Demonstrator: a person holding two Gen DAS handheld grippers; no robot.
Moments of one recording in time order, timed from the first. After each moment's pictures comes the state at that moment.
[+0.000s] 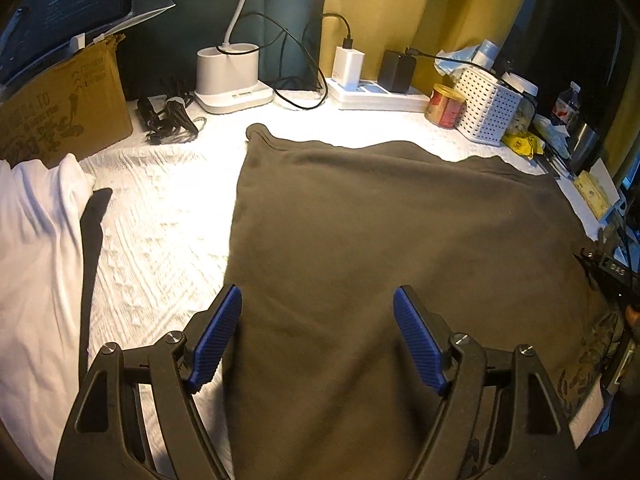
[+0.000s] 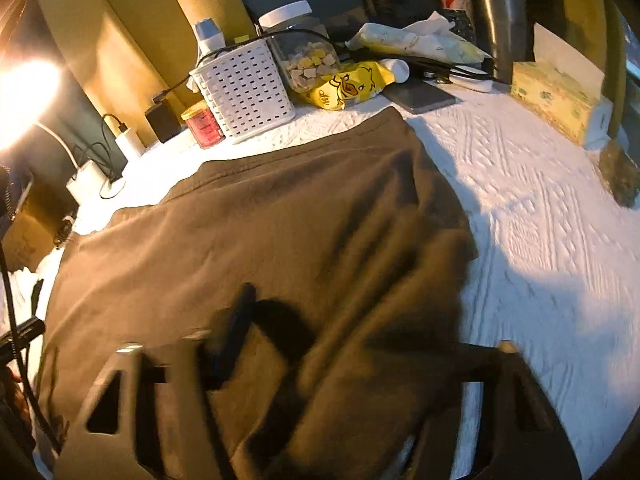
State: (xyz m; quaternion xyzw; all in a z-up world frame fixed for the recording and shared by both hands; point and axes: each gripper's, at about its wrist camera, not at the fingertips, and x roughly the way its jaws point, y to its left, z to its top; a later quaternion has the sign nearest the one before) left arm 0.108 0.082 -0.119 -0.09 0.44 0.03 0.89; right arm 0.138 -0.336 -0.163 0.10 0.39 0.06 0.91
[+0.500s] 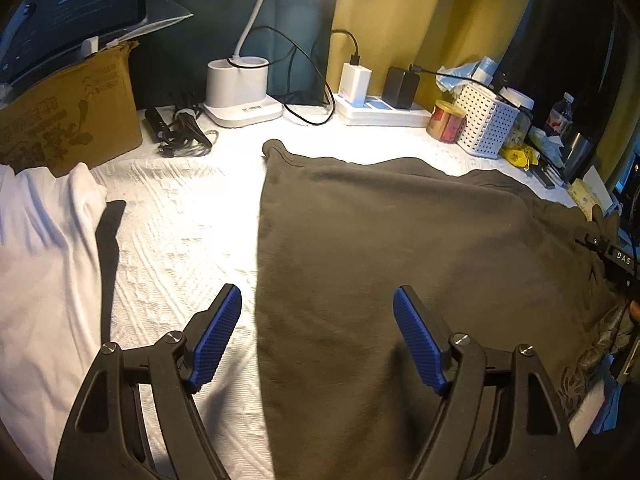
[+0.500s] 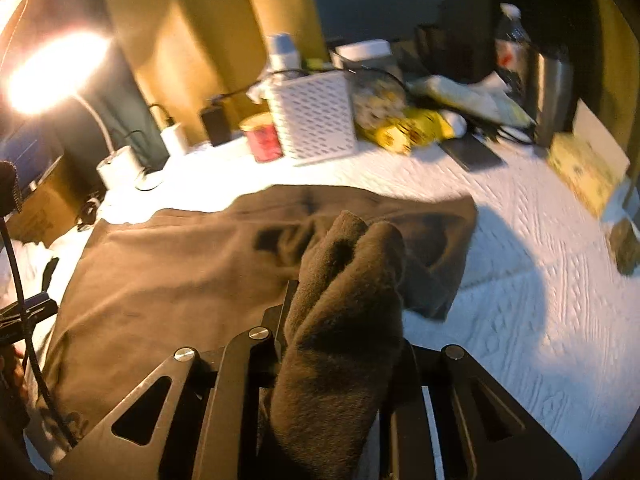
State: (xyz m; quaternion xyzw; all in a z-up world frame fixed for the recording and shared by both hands) left arm 0.099 0.105 -0.113 -0.10 0.42 0.02 0.90; right arm 0.128 -0.282 -0.123 0.04 0.36 0.11 0.93
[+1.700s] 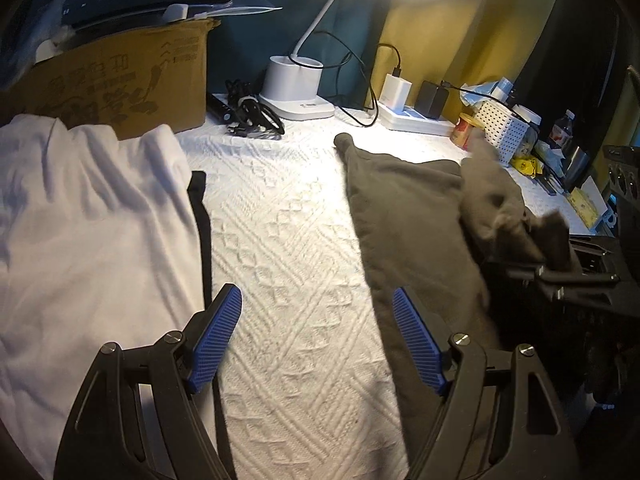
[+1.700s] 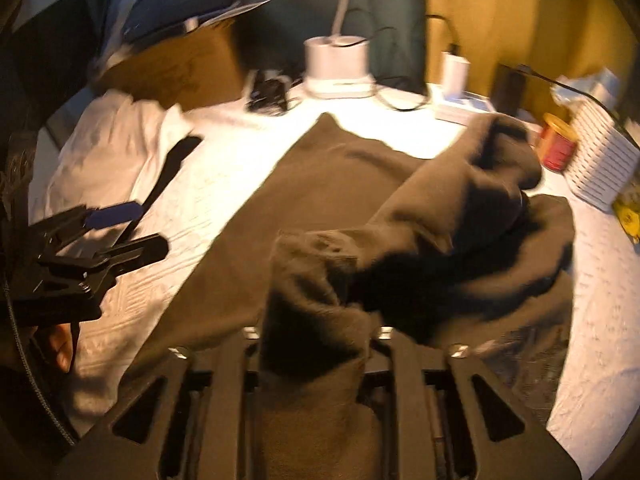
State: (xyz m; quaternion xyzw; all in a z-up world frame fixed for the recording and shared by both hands) left arm 0.054 0.174 -0.125 -0.12 0.40 0.02 0.91; right arm 0.097 -0.006 -0.132 -0.12 0.42 0.32 0.84
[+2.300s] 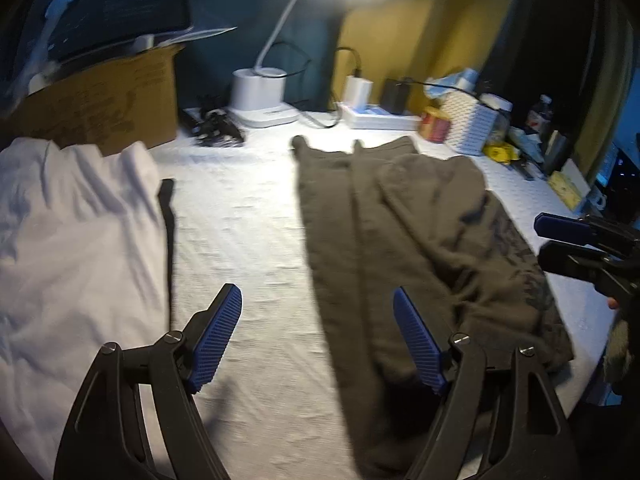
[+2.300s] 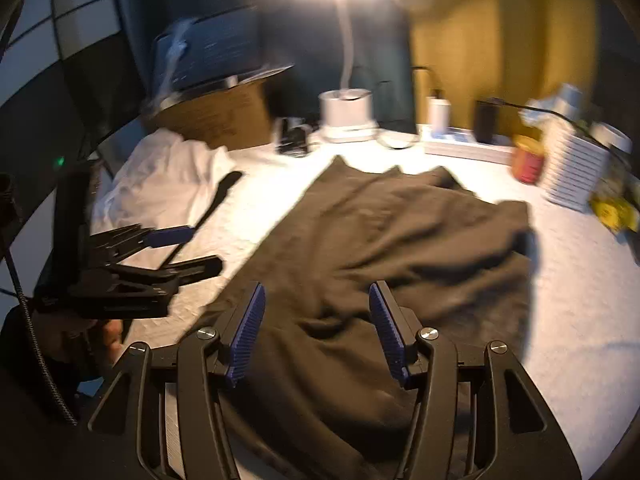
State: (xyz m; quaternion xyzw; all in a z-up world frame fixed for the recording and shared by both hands) left arm 0.035 0.127 -0.105 -0.10 0.39 -0.01 0.92; right arm 0.038 -0.073 -0.087 -0.06 0.36 0.34 0.87
